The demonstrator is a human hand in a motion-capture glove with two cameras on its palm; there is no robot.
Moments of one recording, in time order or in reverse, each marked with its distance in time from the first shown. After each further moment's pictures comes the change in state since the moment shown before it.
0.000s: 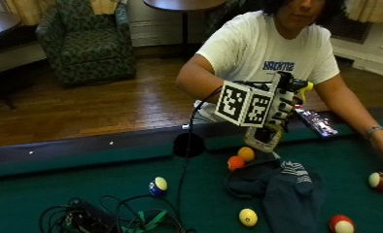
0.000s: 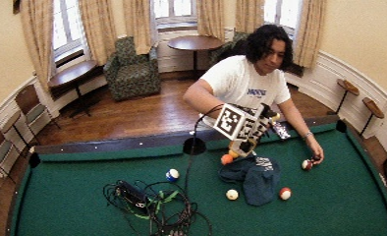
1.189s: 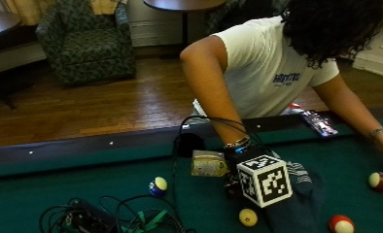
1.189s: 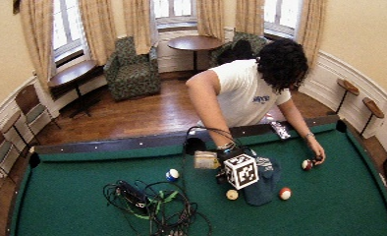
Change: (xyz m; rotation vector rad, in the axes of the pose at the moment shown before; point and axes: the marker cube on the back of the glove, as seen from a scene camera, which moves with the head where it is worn) arm 0.179 0.011 0.000 -0.836 0.805 0.827
